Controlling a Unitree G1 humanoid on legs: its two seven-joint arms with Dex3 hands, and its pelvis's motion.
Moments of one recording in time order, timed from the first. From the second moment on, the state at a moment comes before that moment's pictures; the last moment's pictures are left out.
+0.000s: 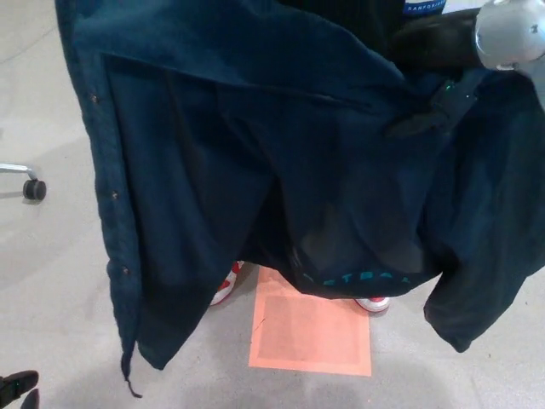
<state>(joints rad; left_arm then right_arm) -0.23 0.48 0.24 1.27 0.01 -0.26 -0.35 -1.27 -0.65 0.79 0.53 -0.36 0.11 0.79</state>
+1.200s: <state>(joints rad) -0.24 0.44 0.25 1.17 0.01 -0.26 -0.40 -1.51 -0.50 0.78 0.97 -0.50 0.02 0.19</state>
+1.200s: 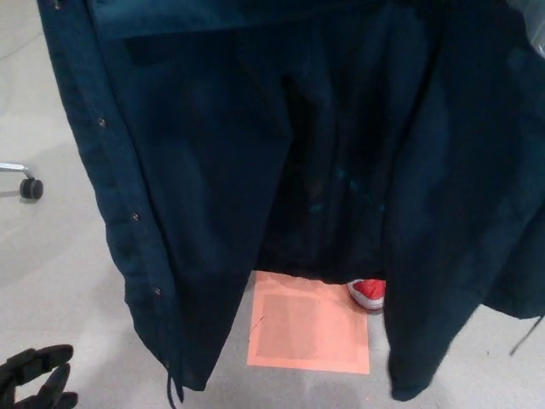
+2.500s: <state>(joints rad) 0.06 0.46 -0.04 -0.03 -0.24 -0.08 -0.80 -1.78 -0.28 0.63 1.27 -0.55 -0.11 -0.16</state>
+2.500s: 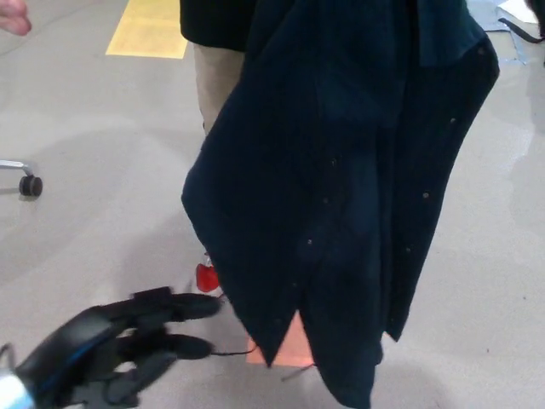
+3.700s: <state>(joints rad) -0.69 -0.03 -0.35 0.63 -0.13 0.14 -0.55 -1.78 0.07 0.30 0.57 -0.38 -0.13 0.17</state>
